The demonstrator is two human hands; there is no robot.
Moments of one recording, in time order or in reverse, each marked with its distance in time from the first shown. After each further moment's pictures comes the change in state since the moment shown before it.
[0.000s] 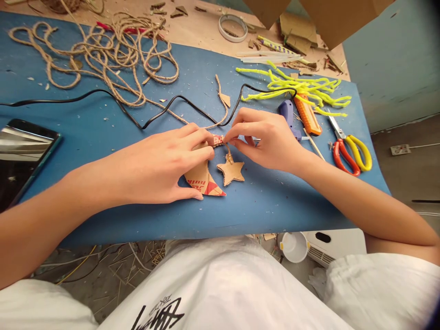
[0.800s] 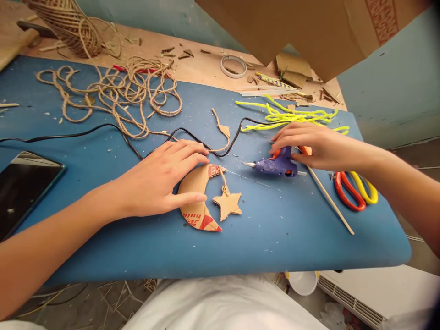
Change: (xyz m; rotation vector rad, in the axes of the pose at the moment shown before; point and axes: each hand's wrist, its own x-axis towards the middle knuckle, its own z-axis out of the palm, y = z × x) left_hand 0.009 -0.032 0.016 -0.090 0.179 -0.118; right_hand -0.032 0.121 -0.101 -0.053 -0.336 -0.109
